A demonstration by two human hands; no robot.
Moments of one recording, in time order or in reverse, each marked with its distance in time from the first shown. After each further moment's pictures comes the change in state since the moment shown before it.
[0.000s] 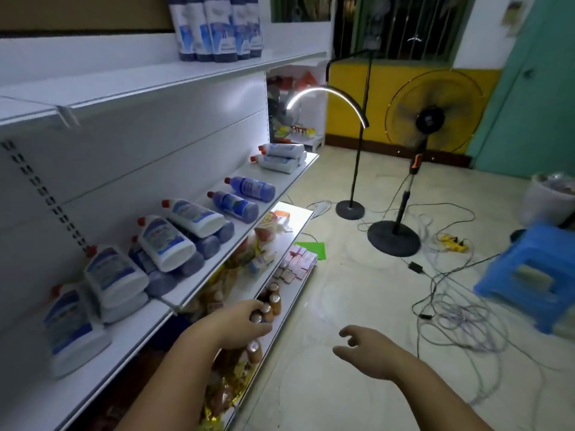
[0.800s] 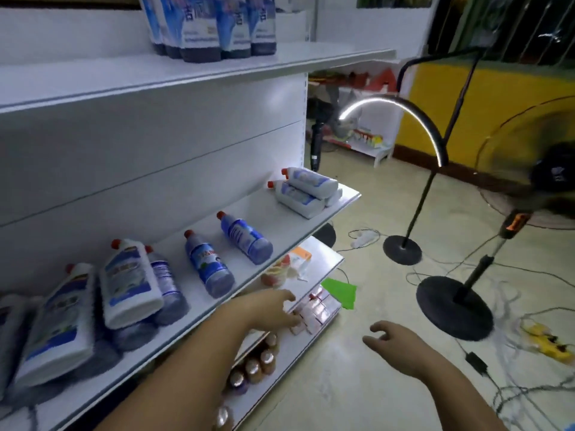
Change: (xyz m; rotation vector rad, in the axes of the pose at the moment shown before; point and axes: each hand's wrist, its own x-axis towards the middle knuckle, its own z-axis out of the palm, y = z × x) left_hand 0.302 0.147 -0.122 0.053 0.080 -0.120; right_hand 0.319 0.012 -0.256 -0.053 0.002 -0.101
